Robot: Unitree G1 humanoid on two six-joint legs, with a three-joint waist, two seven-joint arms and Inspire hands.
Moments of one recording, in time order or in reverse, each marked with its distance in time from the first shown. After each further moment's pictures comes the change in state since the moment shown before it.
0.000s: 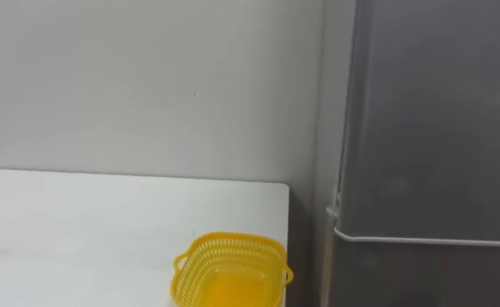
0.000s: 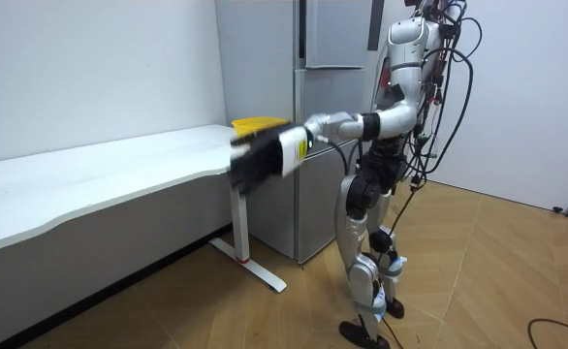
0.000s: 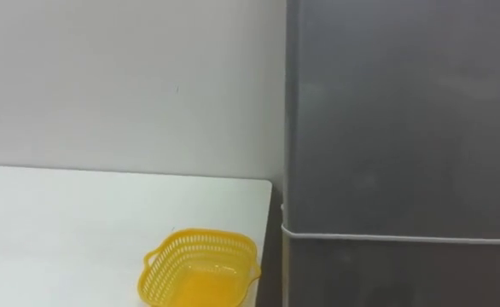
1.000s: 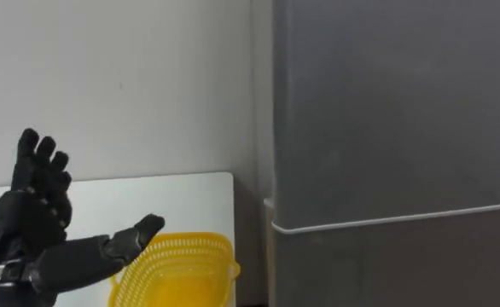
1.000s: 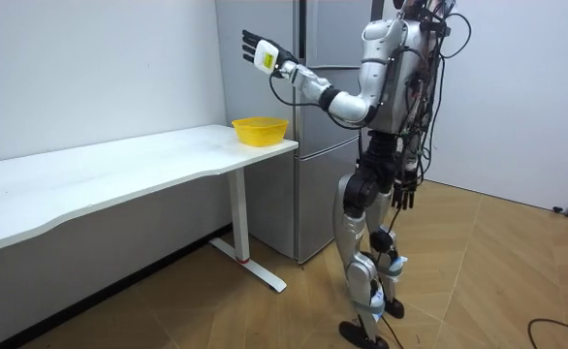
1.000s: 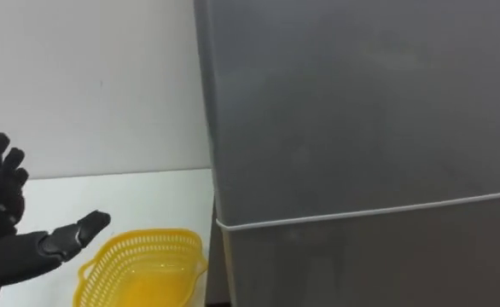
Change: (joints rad) left arm -0.202 0.100 -0.424 -0.281 -0.038 0.060 -0.846; right arm -0.030 0.006 0.038 0.043 -0.073 -0.012 0.129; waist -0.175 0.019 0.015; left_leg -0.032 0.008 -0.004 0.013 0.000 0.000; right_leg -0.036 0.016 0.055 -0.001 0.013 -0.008
